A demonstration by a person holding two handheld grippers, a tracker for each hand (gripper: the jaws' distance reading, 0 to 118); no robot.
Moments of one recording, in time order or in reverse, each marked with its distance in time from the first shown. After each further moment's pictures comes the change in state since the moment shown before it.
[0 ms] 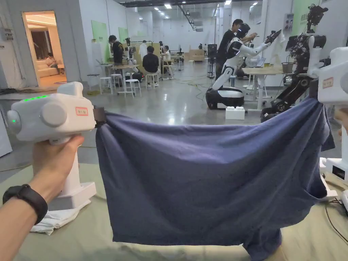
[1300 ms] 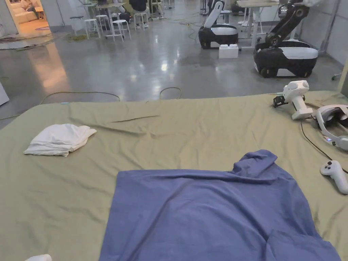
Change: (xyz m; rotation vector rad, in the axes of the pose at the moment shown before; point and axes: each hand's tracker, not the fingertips) left arm -0.059 -0.383 0.294 -0.326 0.017 0.054; right arm 0.098 -0.419 0.326 -0.518 0.047 -0.129
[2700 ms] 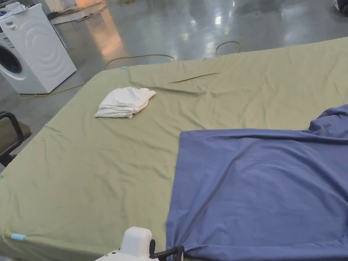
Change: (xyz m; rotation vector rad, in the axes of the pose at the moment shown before) left arm 0.012 -0.043 -0.013 -0.263 -0.005 -0.166; right arm -0.097 0.030 0.108 0.476 0.150 0.320
